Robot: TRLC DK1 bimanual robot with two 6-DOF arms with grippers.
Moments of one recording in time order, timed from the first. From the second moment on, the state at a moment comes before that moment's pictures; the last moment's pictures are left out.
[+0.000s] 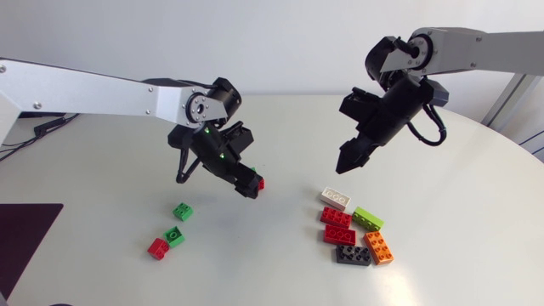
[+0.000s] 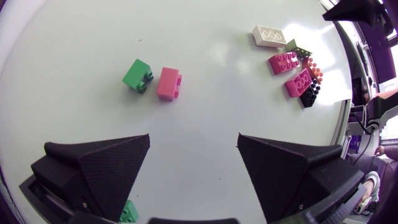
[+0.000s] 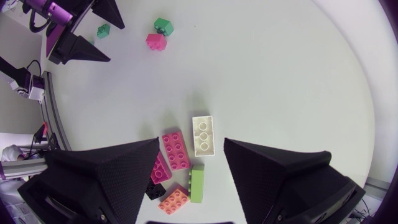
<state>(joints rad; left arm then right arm) -0.48 1.94 1.41 -0.75 0.22 0.25 0.22 1.80 1.53 -1.04 -0.28 -0.59</state>
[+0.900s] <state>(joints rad) -0.54 2.21 1.70 -0.75 0.20 0.25 0.16 1.80 1.47 -0.99 -0.29 -0.61</state>
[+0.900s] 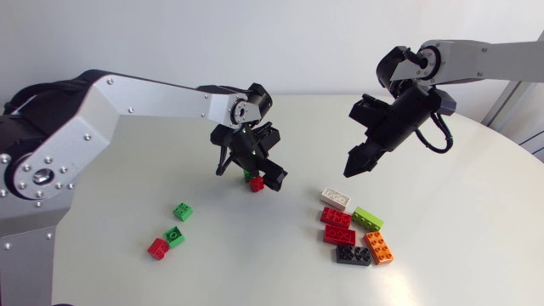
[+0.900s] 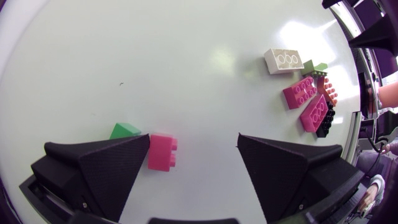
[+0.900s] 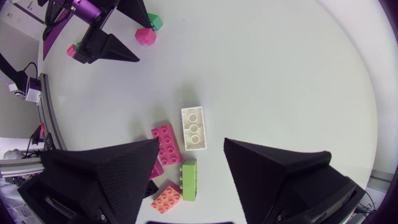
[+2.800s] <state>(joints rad) -0.27 1.95 1.42 -0.87 0.17 0.41 0.16 1.78 1.42 -0.98 -0.34 -0.62</state>
